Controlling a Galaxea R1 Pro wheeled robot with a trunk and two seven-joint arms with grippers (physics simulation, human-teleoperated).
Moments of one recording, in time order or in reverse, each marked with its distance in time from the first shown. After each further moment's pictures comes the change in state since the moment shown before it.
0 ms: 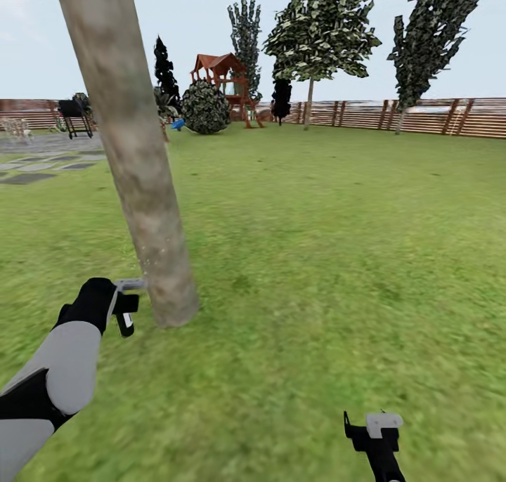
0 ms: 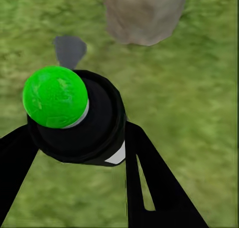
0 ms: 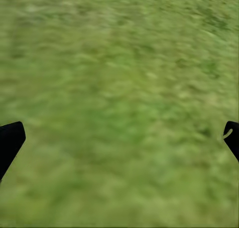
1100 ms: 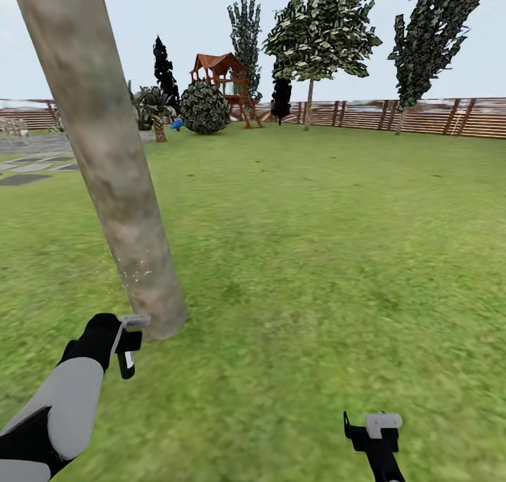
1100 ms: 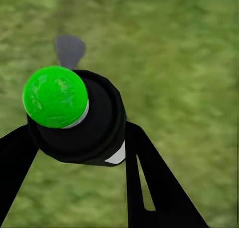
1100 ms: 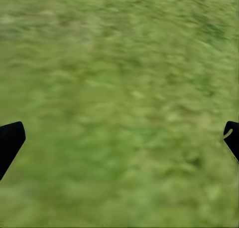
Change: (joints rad) left arm 0.160 -0.025 0.014 0.005 0.007 -0.006 0.006; right arm 0.000 0.001 0.000 0.001 0.000 0.000 0.000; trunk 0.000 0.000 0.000
